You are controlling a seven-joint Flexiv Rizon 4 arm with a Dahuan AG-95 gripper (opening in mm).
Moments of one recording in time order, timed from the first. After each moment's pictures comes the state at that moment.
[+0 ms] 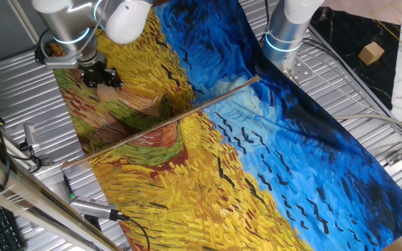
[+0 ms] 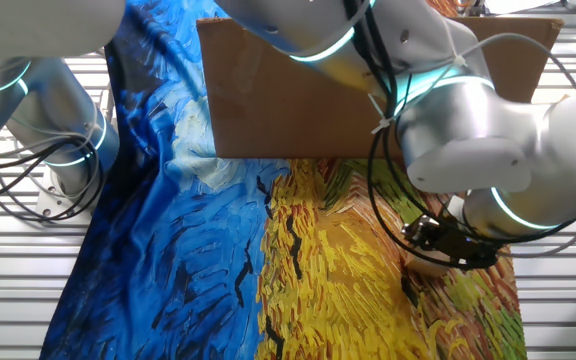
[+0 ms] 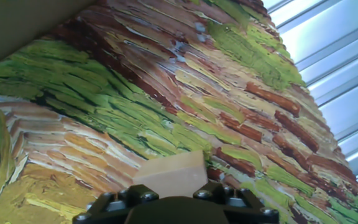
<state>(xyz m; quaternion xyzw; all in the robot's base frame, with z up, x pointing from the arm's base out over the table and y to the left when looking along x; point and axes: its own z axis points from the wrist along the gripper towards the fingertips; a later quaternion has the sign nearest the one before) 0.607 -0.168 0.033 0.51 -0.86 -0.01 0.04</state>
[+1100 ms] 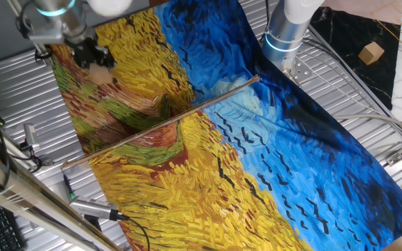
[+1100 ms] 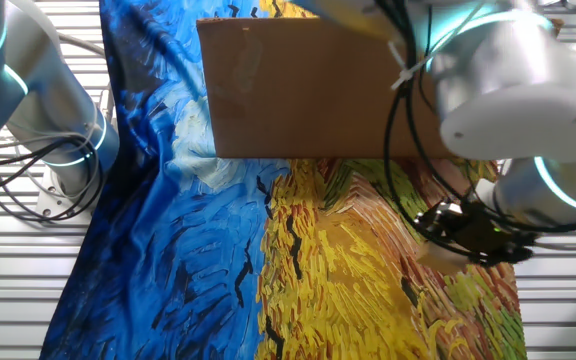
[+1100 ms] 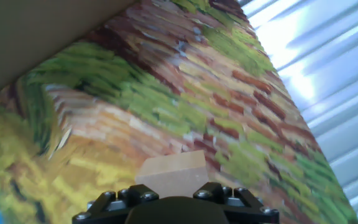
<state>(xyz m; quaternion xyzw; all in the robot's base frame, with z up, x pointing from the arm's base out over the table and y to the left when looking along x) 0.598 -0.187 0.141 0.50 -0.86 -0.02 0.06</state>
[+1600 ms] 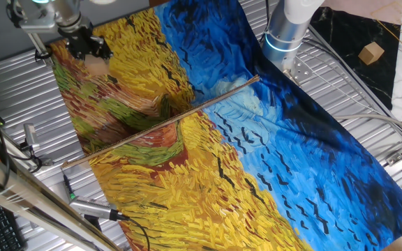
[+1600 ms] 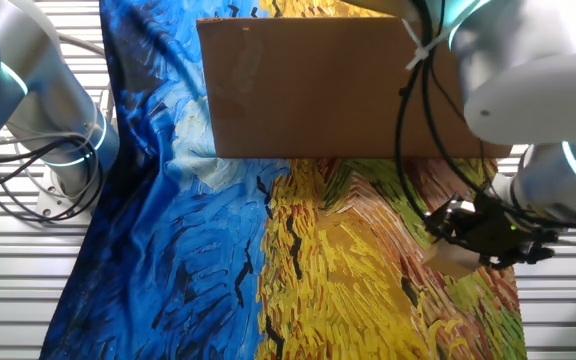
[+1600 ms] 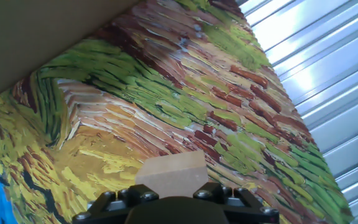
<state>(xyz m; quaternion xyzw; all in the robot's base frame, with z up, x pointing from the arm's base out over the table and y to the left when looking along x) 0.602 -0.192 0.154 0.51 -0.86 -0.01 0.06</state>
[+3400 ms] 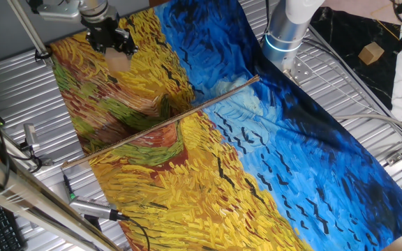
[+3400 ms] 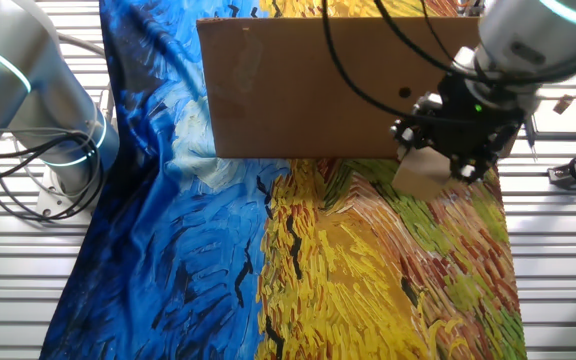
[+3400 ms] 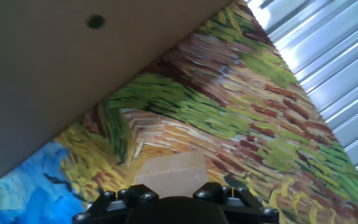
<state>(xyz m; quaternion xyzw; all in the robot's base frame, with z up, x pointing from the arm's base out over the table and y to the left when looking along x) 0.545 -0.104 0.245 0.46 -0.88 0.01 0.07</state>
